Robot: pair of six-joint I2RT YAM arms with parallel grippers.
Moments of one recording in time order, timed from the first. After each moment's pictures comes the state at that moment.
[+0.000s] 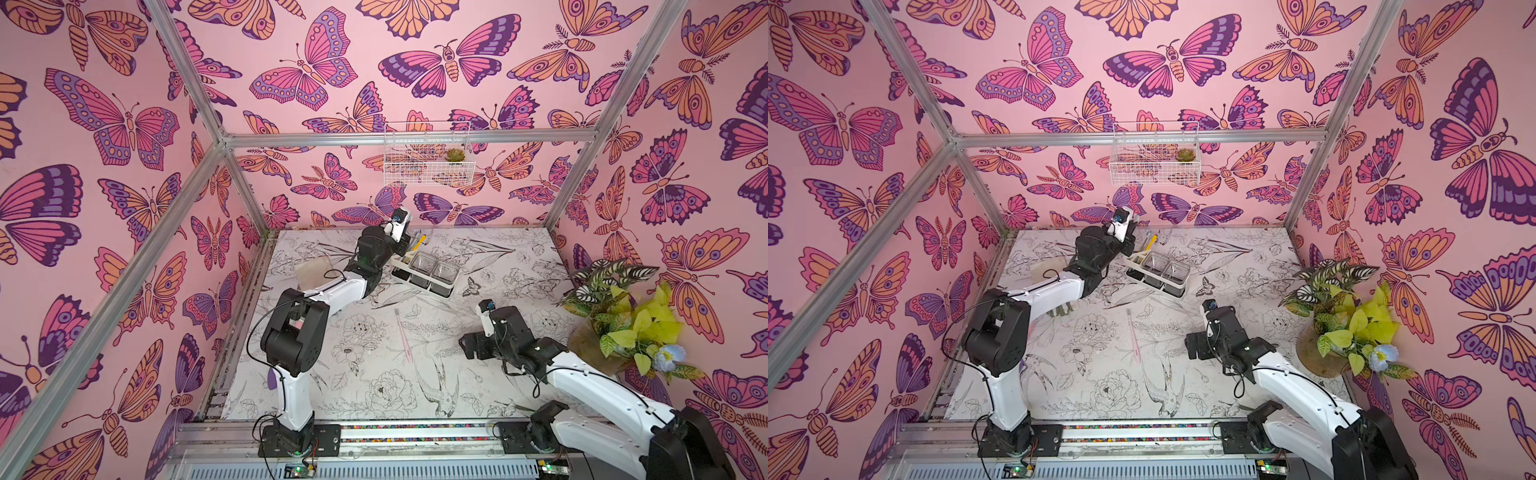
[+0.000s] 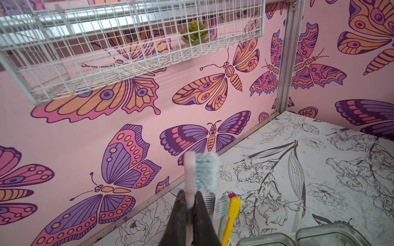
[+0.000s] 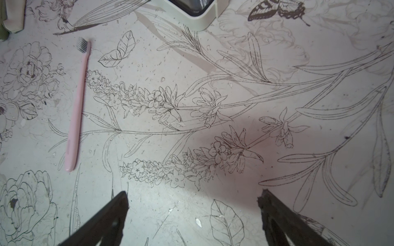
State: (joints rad) left arm -0.47 1.93 1.33 0.58 0.10 0.18; right arm 0.51 1.02 0.50 -0.38 -0.02 0.34
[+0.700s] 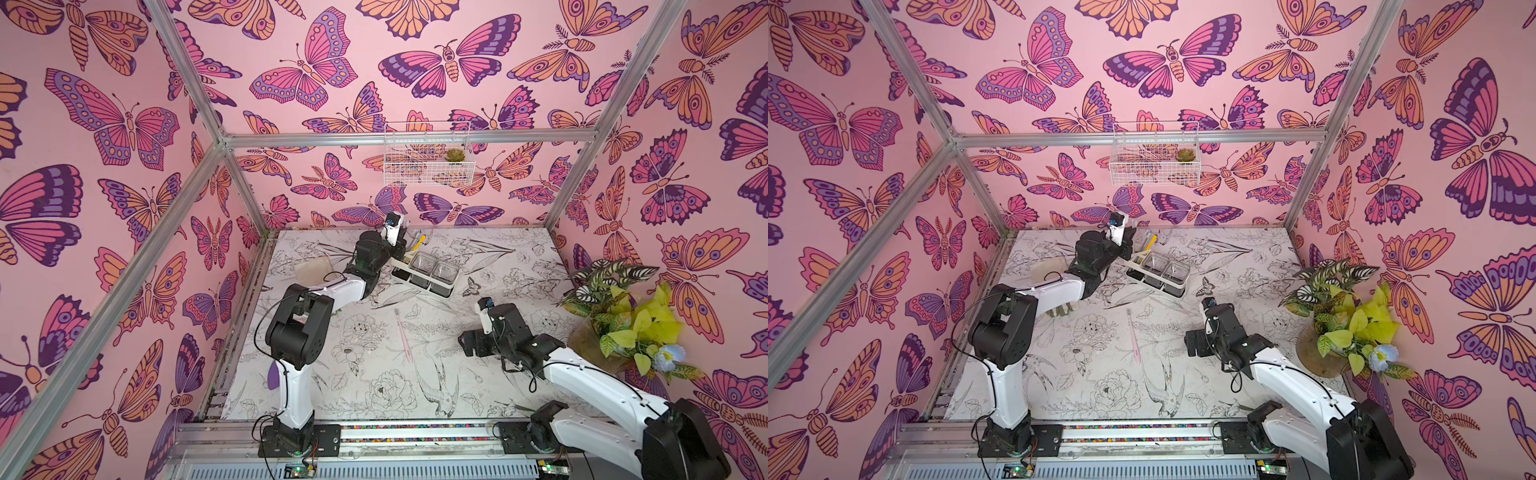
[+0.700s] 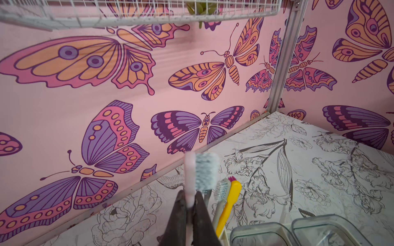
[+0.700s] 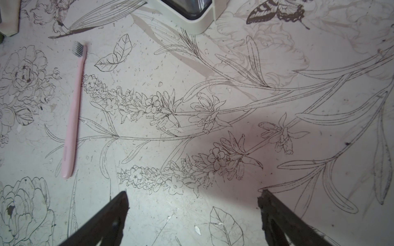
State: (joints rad) left arm -0.44 1.98 1.29 0.65 0.16 0.07; right arm 0.50 1.06 0.52 -0.36 -0.02 0.34
